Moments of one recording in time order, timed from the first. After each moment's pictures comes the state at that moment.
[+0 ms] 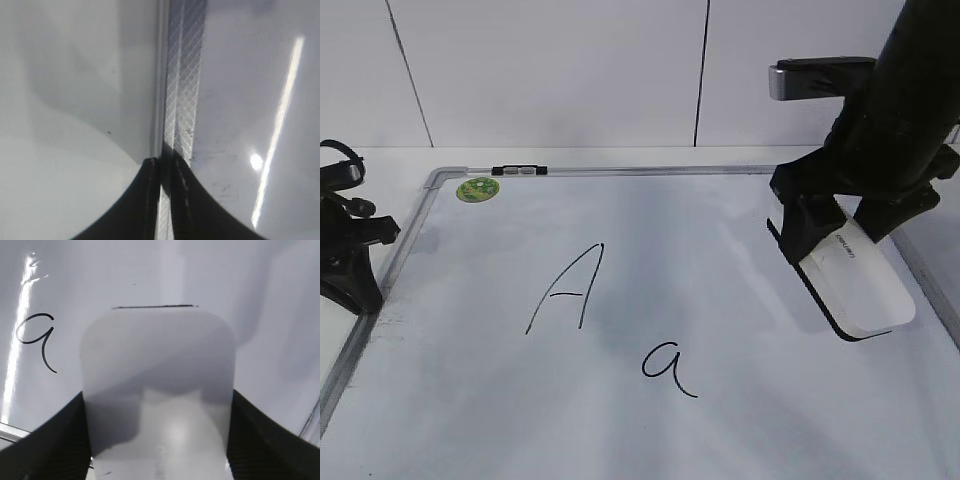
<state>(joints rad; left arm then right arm) 0.00 1.97 -1.26 -0.33 1.00 0.11 0.37 1.67 -1.38 0.07 1.22 0.00</state>
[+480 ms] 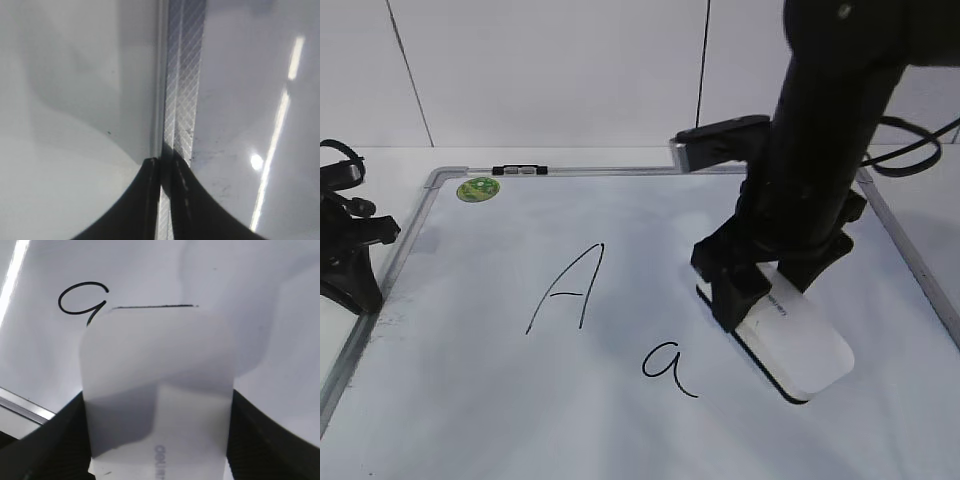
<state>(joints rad) 0.00 1.97 -1.26 -0.33 1.00 0.11 0.55 1.76 -1.38 0.07 1.22 -0.04</state>
